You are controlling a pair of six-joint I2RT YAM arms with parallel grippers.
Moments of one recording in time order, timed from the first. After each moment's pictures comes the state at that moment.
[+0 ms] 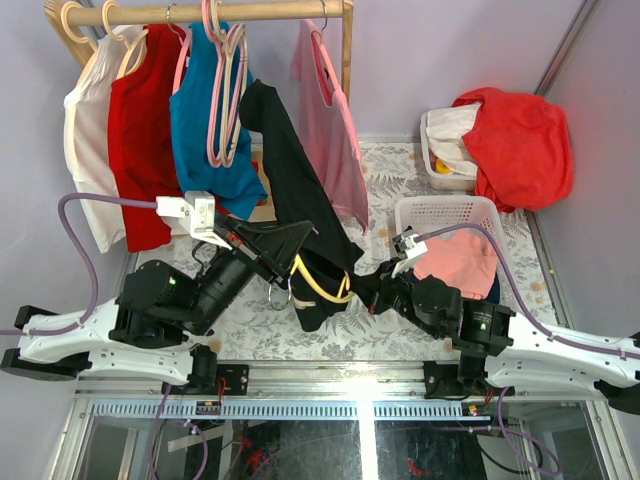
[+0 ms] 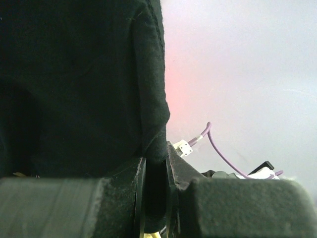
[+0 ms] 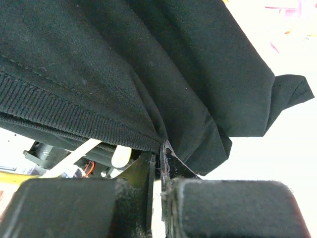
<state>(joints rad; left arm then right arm) -1.50 0.85 1.20 0.01 -0.79 -0.34 1.26 0.78 0.68 -0.18 0.46 0.64</state>
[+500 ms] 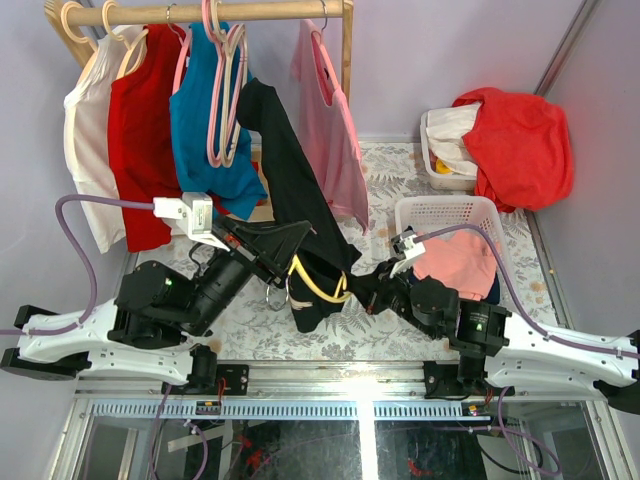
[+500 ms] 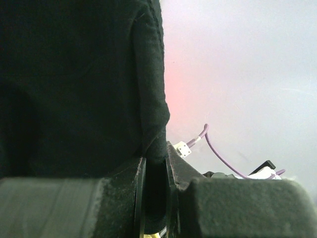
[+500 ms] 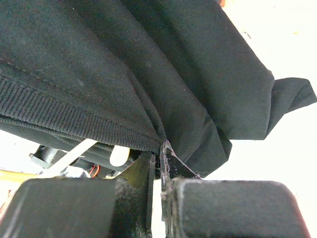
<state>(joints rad) -1.51 0.84 1.20 0.03 -0.79 -0.30 1.26 0.79 0.66 -0.13 0.45 0.66</state>
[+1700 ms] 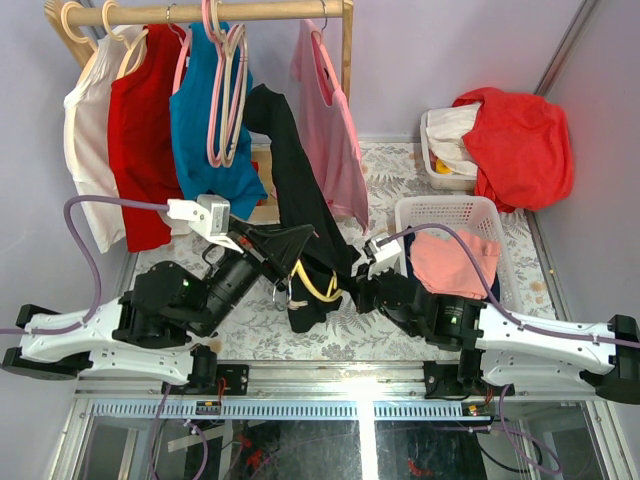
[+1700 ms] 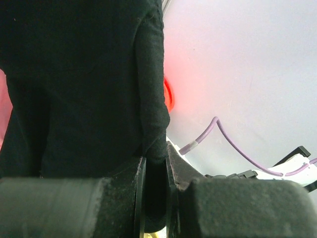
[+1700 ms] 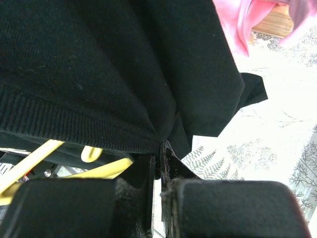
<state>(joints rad) -1.50 0.86 1.22 -0.07 -0.82 -0.30 1.27 0.96 0.72 -0.22 0.54 0.52</state>
